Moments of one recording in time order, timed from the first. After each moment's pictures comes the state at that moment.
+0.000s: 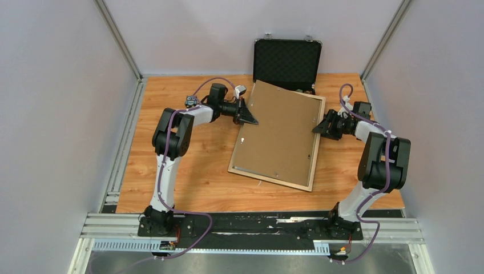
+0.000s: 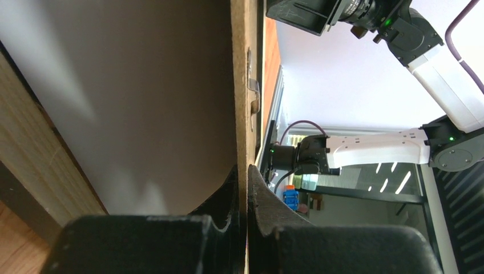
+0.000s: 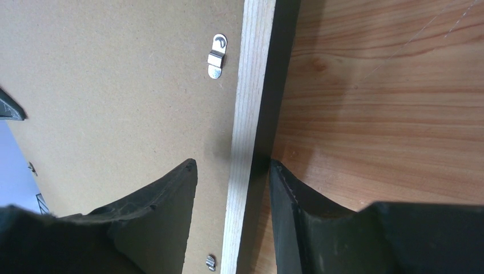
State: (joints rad) left arm -0.37 2.30 1.57 0.16 1.18 -0.81; right arm -0.26 1.75 1.03 -0.26 -0.66 0.18
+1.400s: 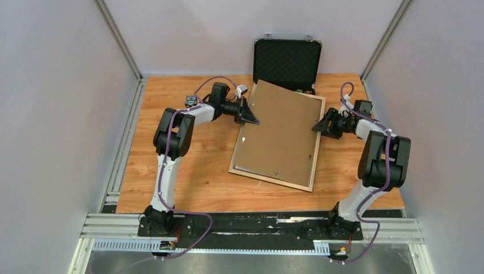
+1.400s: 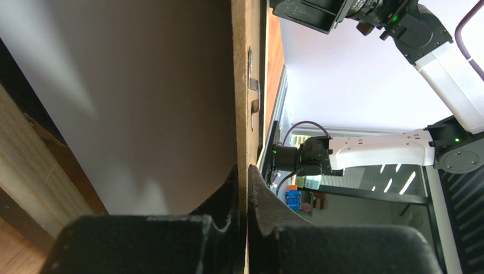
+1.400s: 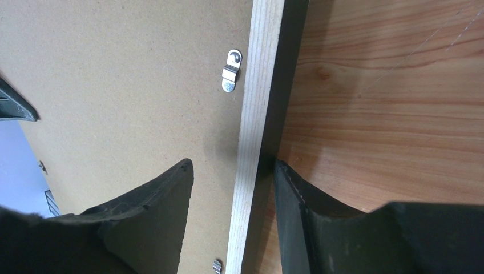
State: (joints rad) left arm -0.39 2.31 1.61 0.08 1.16 -0.76; right arm -0.26 1.77 1.06 -0.27 -0.69 0.19
